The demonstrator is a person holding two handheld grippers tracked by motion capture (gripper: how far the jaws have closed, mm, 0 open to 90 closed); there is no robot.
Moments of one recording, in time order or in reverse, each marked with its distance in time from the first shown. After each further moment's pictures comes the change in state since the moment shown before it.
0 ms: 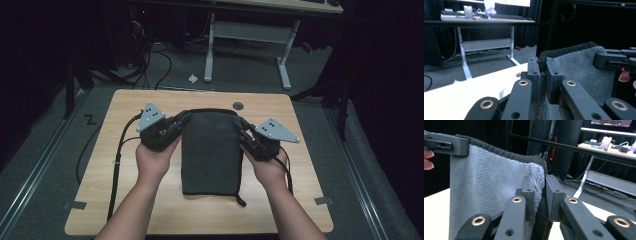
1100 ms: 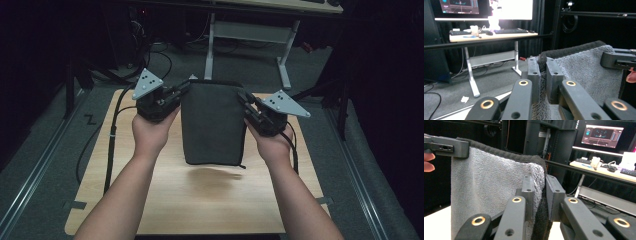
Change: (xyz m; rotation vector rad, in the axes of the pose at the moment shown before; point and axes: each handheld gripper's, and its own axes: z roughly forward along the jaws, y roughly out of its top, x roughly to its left) left arm 0.017 0.065 0.019 -0.052 0.022 0.059; right arm -0.021 0.056 0.013 -0.089 -0.039 -0.020
